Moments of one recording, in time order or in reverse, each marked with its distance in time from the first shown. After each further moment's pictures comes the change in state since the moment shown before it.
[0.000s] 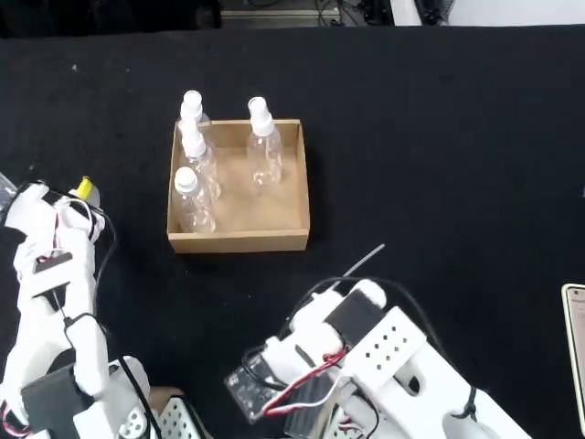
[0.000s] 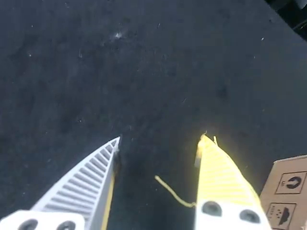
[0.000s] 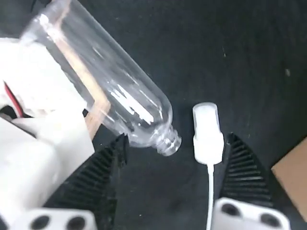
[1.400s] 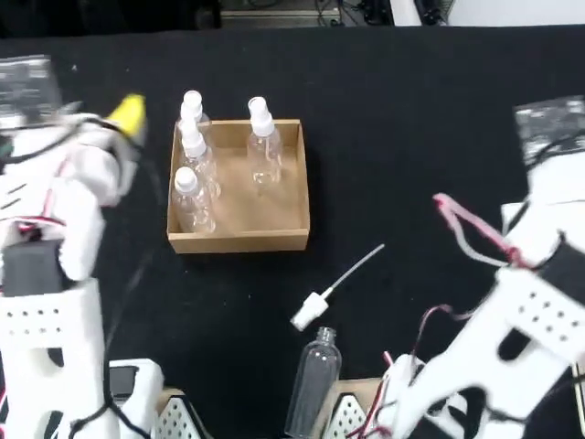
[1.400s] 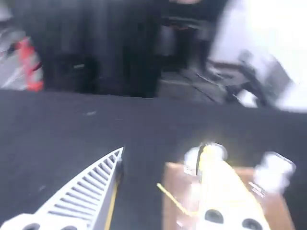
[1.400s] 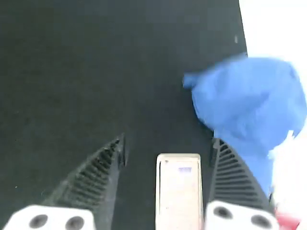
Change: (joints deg) left arm 21.3 -26.7 -42.9 52.4 -25.6; right arm 83.2 16.6 -41.2 -20.0 -45.2
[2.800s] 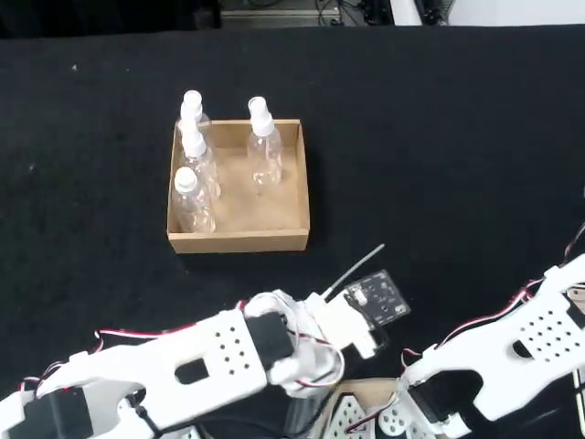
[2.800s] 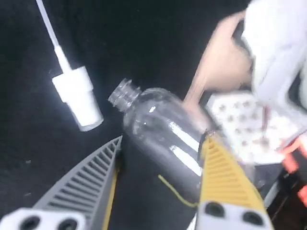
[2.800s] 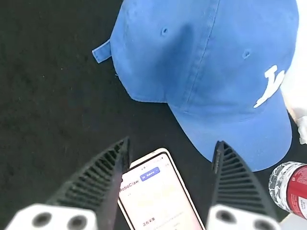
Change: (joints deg) left arm 71.5 17.0 25.1 7.5 4.0; right arm 17.4 78.0 -89.9 22.3 -12.6
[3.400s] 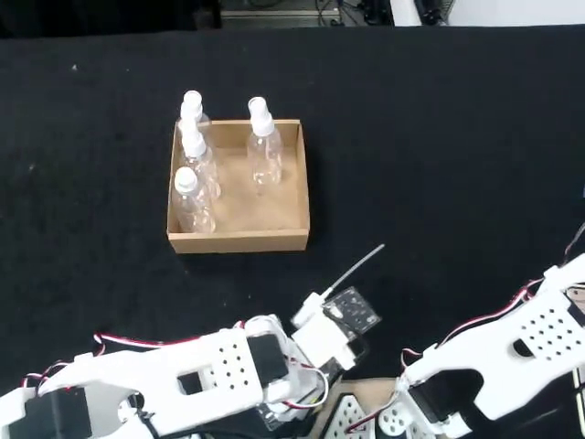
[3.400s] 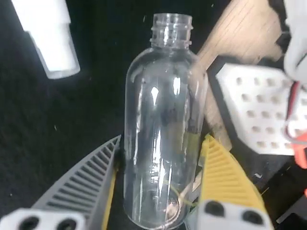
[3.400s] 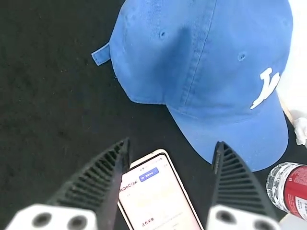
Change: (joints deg) left arm 3.7 0.2 11.3 -2.2 12.8; right arm 0.1 1.3 -3.2 1.6 0.0
